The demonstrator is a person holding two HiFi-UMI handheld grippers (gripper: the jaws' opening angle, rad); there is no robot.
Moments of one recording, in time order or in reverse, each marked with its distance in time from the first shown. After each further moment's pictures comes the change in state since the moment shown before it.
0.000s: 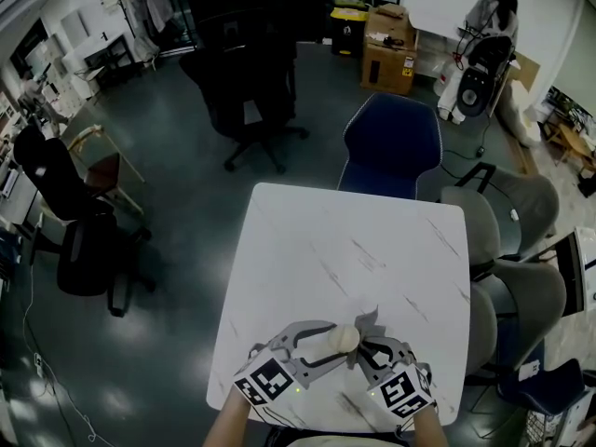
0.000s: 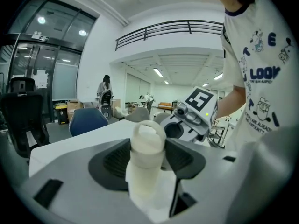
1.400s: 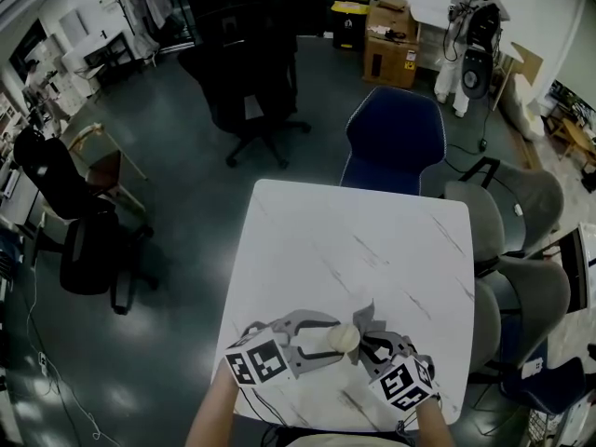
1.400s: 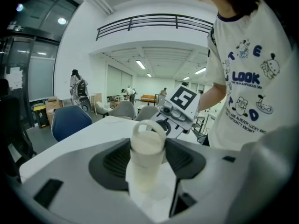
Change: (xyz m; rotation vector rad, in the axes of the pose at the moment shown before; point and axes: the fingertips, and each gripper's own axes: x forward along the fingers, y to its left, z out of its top) left arm -0.002 0.002 0.003 0.107 0.090 -0.237; right arm 0.014 -0.005 -0.009 -0.019 0.059 0.047
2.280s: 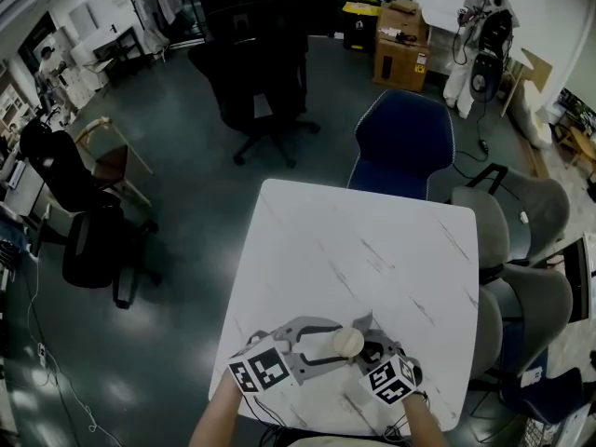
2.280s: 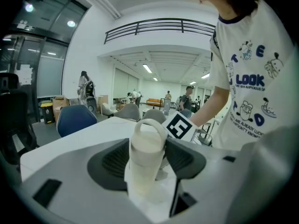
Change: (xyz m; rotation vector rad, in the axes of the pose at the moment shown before) left arm -0.002 0.001 -0.002 -0.064 -0.052 0.067; right arm 0.055 0.011 -0.054 0.050 0.107 0.033
